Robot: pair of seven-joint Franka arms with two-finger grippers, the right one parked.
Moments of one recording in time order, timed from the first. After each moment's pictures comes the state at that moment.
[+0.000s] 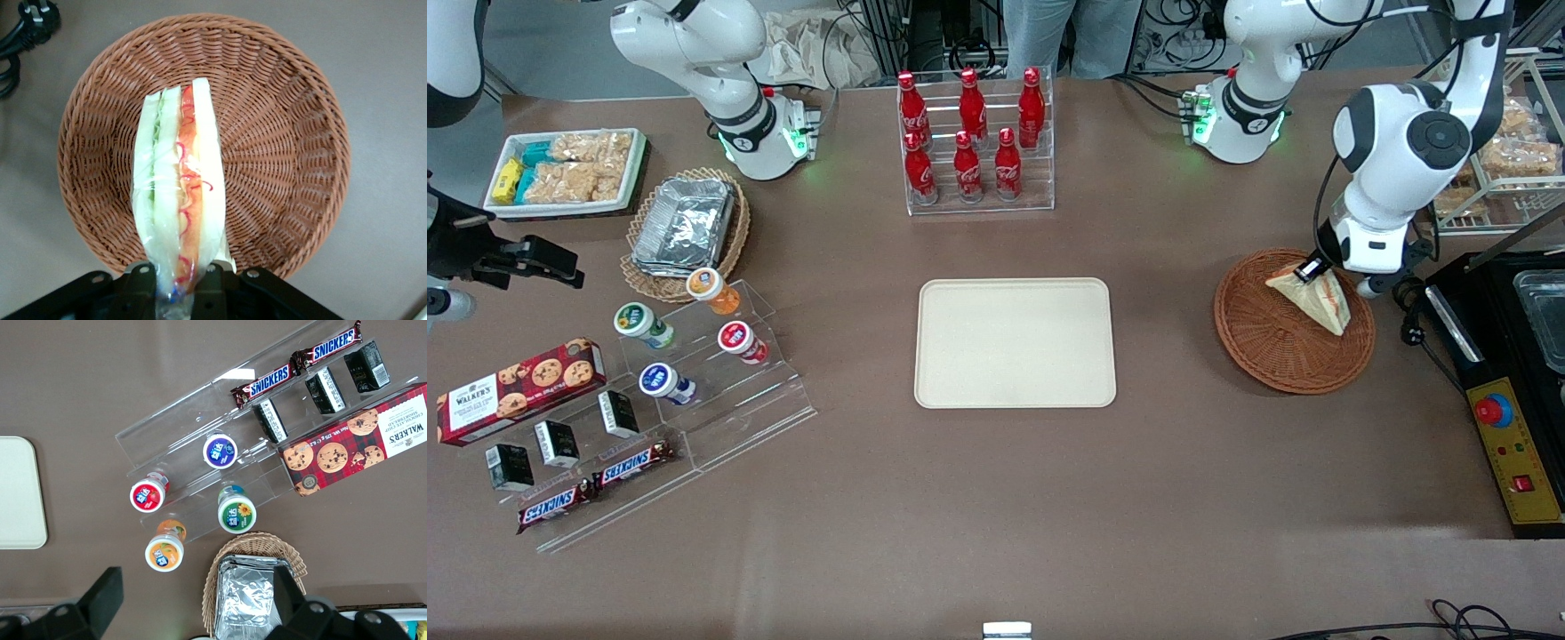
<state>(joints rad) 0.11 -0.24 -0.13 -2.60 0.01 2.39 -0.64</state>
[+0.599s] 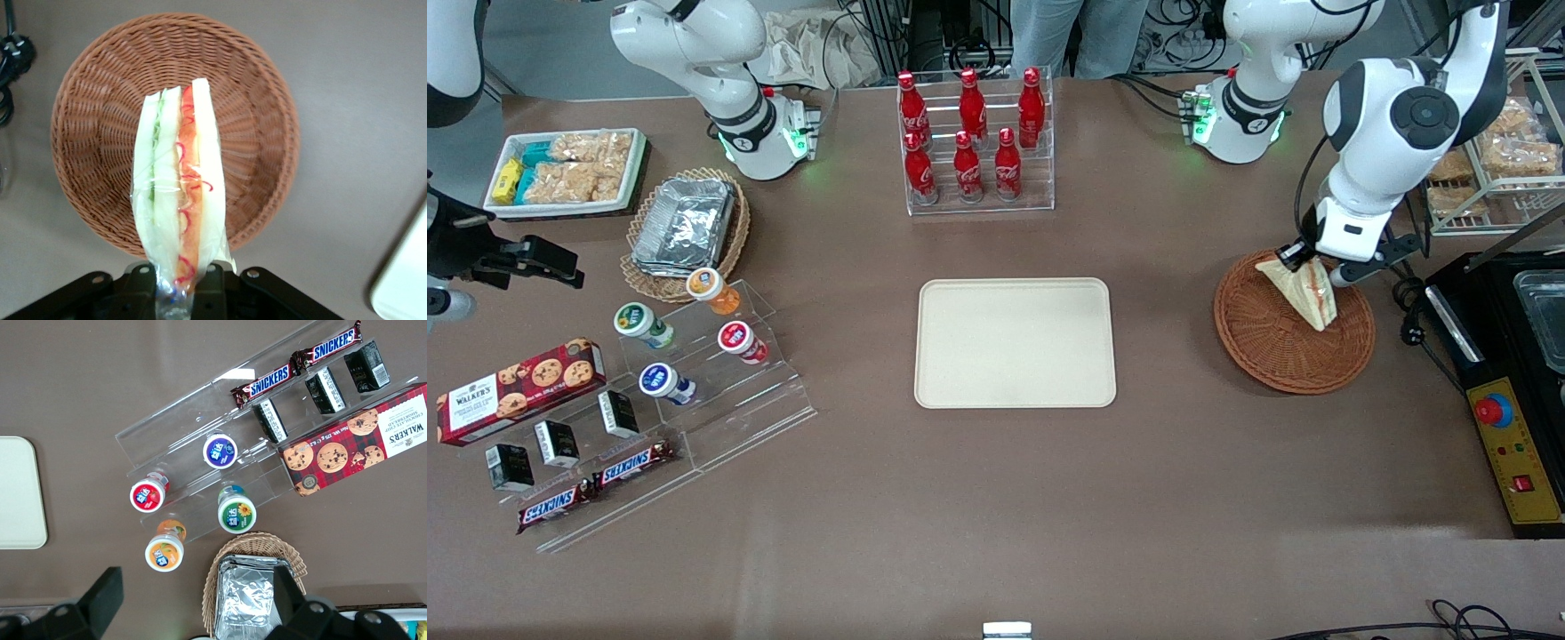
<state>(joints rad) 0.03 -0.29 -0.16 -2.51 0.01 2.22 -0.55</state>
